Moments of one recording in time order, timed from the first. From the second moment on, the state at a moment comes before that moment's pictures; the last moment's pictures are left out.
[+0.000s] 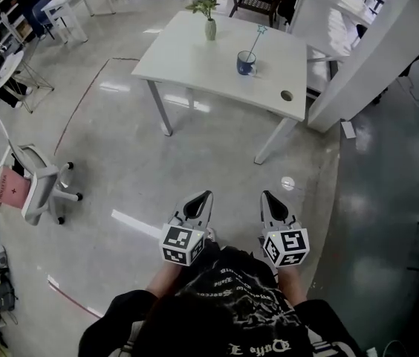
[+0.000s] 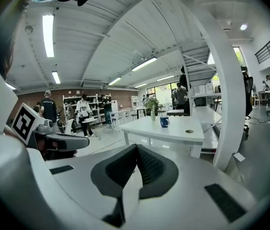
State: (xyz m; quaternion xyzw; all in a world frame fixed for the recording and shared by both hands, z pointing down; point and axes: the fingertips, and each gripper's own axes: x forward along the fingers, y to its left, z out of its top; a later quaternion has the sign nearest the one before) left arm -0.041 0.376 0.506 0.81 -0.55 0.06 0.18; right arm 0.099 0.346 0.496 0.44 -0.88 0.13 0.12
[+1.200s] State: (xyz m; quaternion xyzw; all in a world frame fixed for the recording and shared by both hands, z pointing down) left arm -0.047 0.170 0.524 0.79 -0.58 0.08 0.21; right arm 0.123 0.101 0.518 0.44 -0.87 0.16 0.11
